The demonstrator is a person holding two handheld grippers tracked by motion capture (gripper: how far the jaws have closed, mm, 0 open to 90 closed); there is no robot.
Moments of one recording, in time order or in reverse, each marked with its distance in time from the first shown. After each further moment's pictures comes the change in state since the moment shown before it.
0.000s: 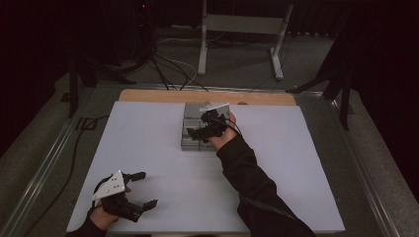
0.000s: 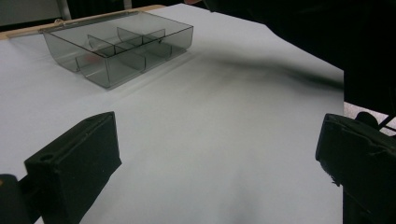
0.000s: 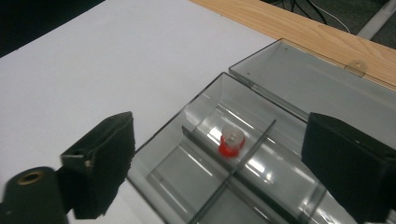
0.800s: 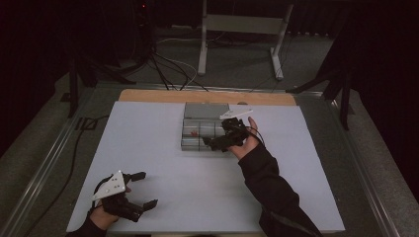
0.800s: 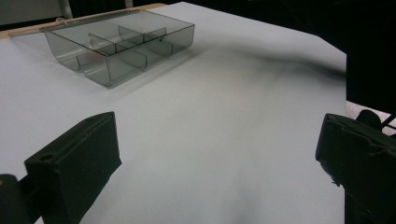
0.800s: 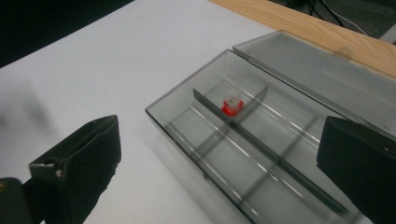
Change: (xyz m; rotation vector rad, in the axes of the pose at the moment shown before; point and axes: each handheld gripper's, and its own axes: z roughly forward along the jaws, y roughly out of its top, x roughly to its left) left arm 0.000 0.000 0.000 0.007 0.008 -0.002; right arm -0.019 -0.033 -0.064 -0.038 0.090 -0.020
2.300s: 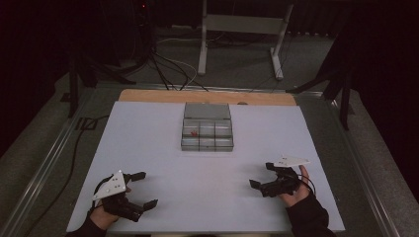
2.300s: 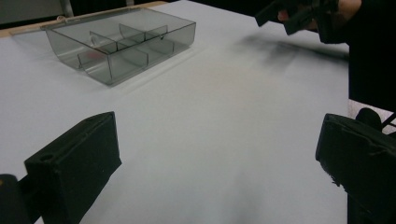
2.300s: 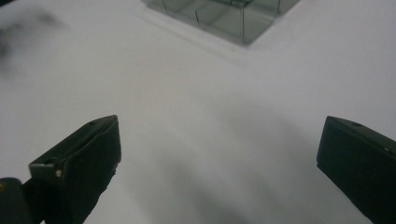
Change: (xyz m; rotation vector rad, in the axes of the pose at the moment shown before) left arm 0.000 0.000 0.000 0.000 0.001 0.003; right arm -0.024 -0.160 -0.100 -0.002 -0.005 0.077
